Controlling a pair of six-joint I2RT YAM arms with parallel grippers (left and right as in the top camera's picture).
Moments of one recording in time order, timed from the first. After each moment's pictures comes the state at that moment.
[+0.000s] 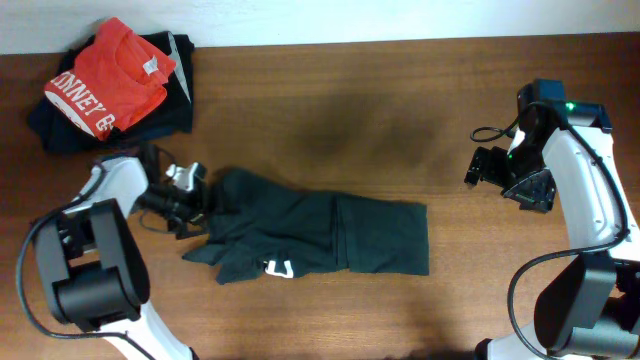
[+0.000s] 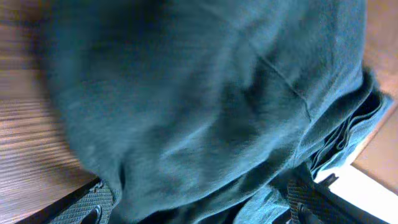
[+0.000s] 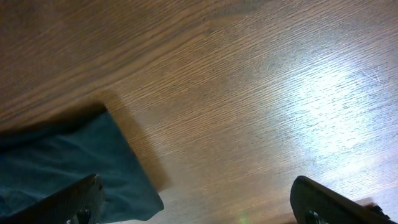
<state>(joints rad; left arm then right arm) 0.19 2.00 1.21 -0.99 0.59 0.04 -0.16 1.72 1.47 -1.32 -0.01 0.31</state>
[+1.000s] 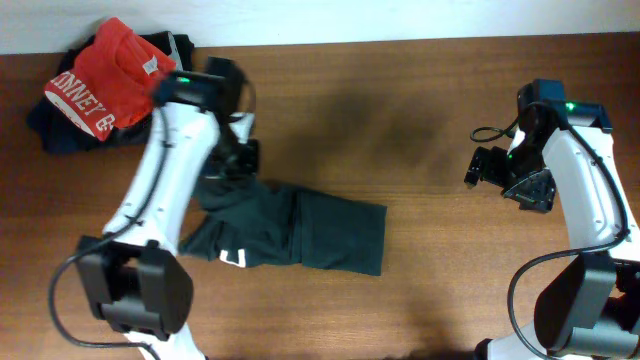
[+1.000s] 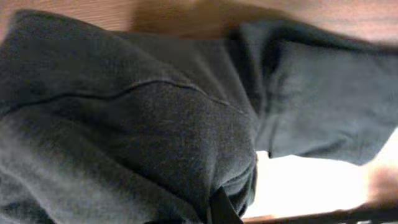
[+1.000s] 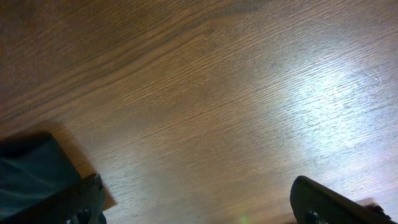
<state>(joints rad) -0.26 1.91 1.81 -1.49 0.07 -0.16 -0.16 1.72 1.47 -1.32 -0.02 0.31</state>
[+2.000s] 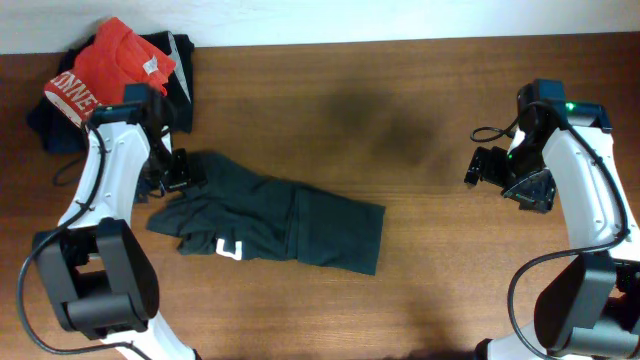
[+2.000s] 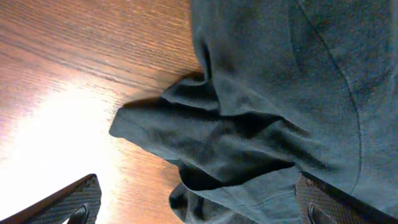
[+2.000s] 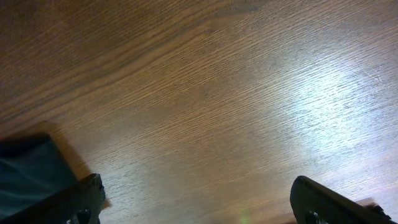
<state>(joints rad) 0.11 1.92 1.54 -1.18 -0.07 -0.17 -0.16 1.72 1.47 -1.32 -0.02 0.31</state>
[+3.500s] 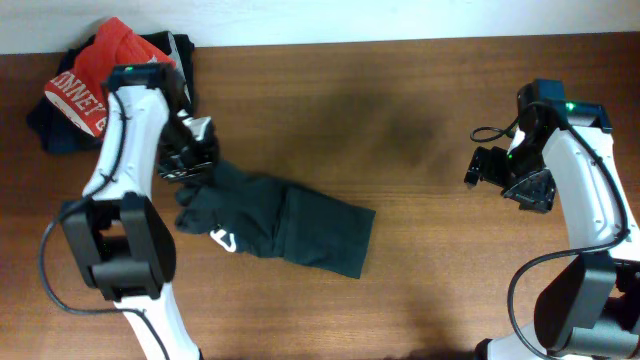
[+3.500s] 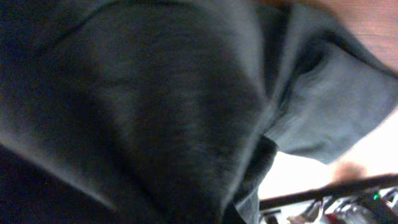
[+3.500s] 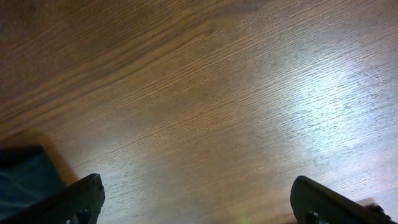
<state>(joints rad) 0.00 2.10 1.91 -1.61 0.22 -0.02 -0.16 1.72 1.47 -1.32 -0.02 0.31</state>
